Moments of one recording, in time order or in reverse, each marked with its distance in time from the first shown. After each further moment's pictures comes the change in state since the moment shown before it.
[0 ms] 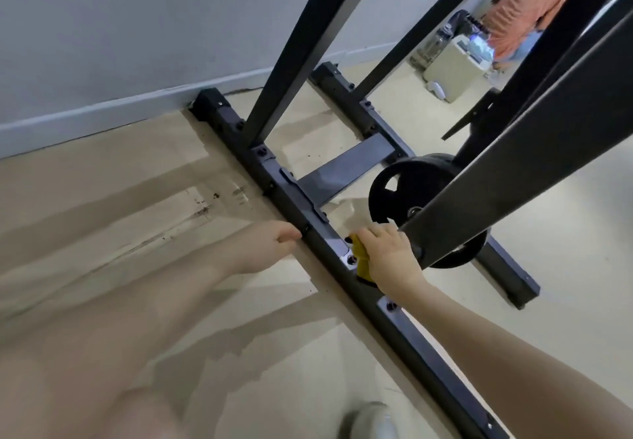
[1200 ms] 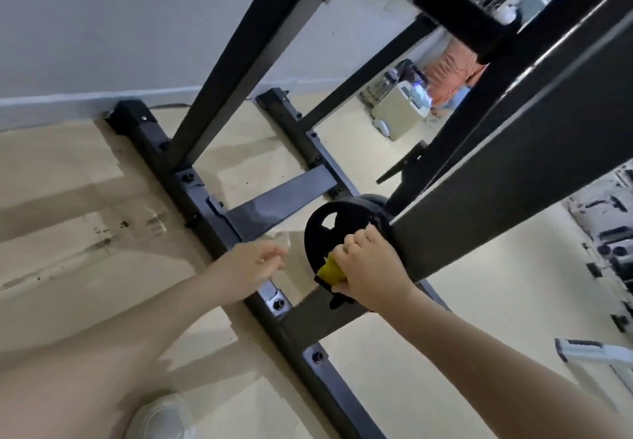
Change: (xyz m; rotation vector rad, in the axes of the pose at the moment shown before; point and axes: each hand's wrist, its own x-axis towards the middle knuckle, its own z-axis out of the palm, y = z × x) left_hand 0.085 0.070 0.031 -0.334 0.063 0.114; right_hand 0.033 0.079 -0.082 -0.825 -0.219 -0.257
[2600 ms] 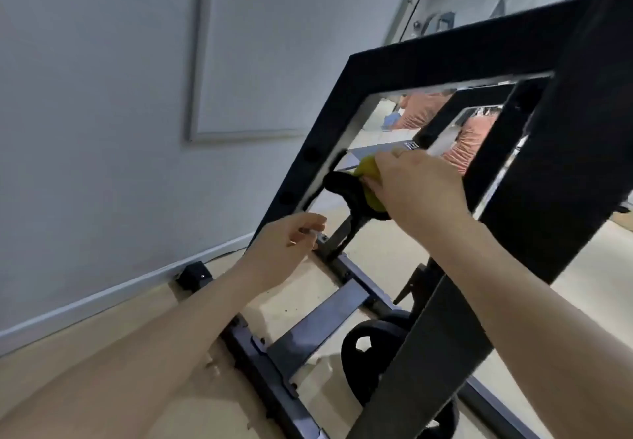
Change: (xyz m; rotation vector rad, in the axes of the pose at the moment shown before) left_hand -0.027 0.249 -0.134 0.087 0.383 0.468; right_hand -0.026 0.223 -0.246 0.374 0.583 0.552
